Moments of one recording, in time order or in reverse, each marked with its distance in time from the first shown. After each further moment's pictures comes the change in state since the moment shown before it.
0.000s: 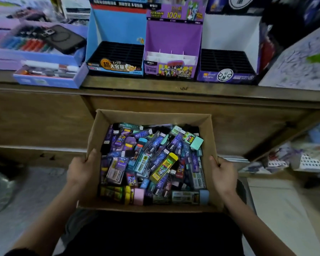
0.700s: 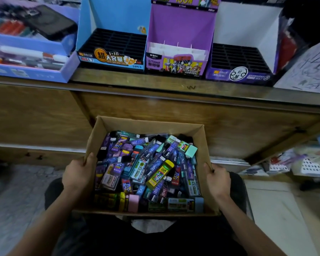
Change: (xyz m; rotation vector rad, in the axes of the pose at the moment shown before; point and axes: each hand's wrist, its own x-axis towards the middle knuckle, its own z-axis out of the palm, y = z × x) left_hand 0.034 -0.013 0.034 0.204 0.032 0.006; right_hand 0.029 0.021 0.047 -0.152 -0.070 0.039
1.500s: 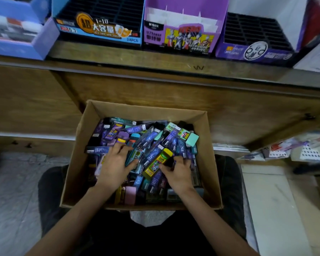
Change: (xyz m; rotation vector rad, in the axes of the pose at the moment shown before) left_hand -0.029 0.032 0.066 0.222 -0.229 0.703; right_hand -0.040 -0.057 0.073 -0.018 -0.423 0.080
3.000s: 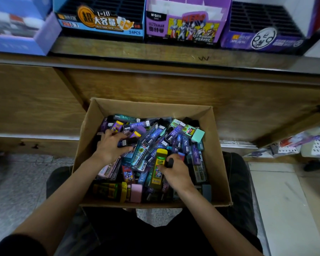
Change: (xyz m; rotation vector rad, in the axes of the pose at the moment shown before) left_hand 0.051 -0.044 -0.014 -0.018 -0.191 -0.194; right_hand -0.008 -0.017 0.013 0.250 -0.089 -0.042
